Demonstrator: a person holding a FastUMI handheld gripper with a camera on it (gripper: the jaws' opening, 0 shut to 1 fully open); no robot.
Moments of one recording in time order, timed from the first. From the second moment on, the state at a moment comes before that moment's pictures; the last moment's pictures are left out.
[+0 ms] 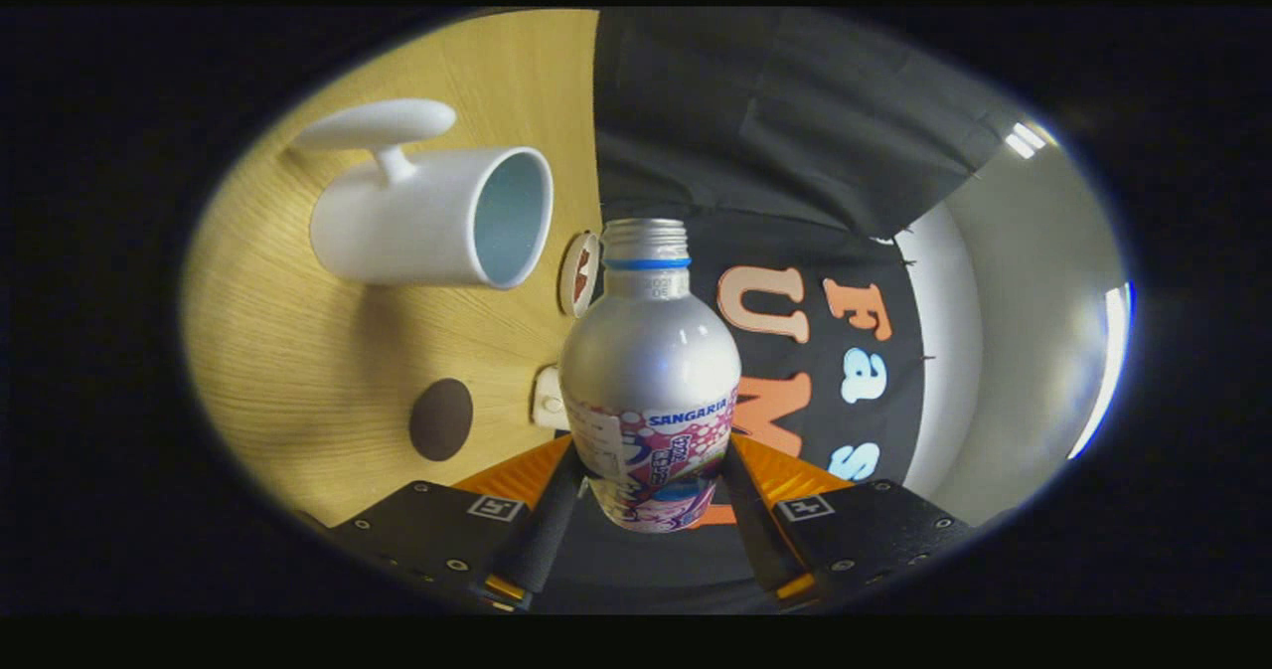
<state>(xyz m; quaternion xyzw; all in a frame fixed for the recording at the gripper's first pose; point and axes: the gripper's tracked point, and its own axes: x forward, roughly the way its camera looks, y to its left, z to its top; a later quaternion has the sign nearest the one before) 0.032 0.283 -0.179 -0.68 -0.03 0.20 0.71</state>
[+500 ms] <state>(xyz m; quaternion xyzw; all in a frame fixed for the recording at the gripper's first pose) 0.040 0.234 -0.161 -0.44 0.09 0.16 0.88</state>
